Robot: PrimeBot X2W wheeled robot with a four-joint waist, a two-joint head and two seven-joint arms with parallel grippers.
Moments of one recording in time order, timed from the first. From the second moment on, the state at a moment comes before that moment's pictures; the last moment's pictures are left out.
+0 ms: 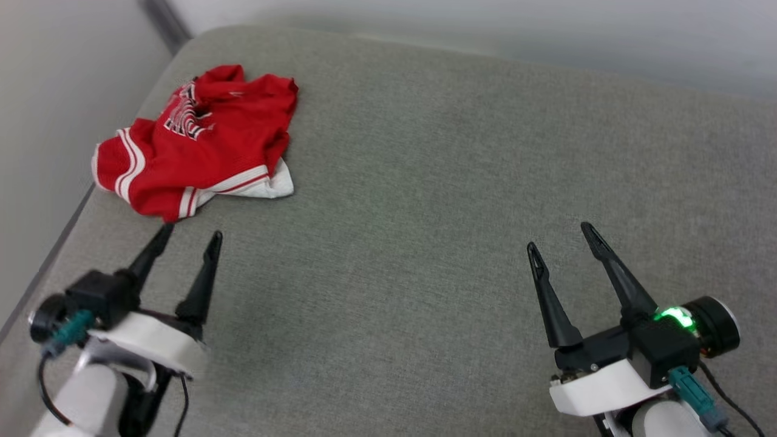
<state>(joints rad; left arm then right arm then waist) -0.21 0.42 -0.19 0.20 -0.41 -0.13 -0.26 -0.07 -0.05 0.17 -0.04 -0.08 0.13 -0.26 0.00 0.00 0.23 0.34</state>
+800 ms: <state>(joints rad) -0.78 0.89 -0.50 0.38 -1.18 -0.13 0.57 -0.18 -0.05 0.19 -0.10 -0.13 0.13 -0.26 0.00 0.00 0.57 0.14</state>
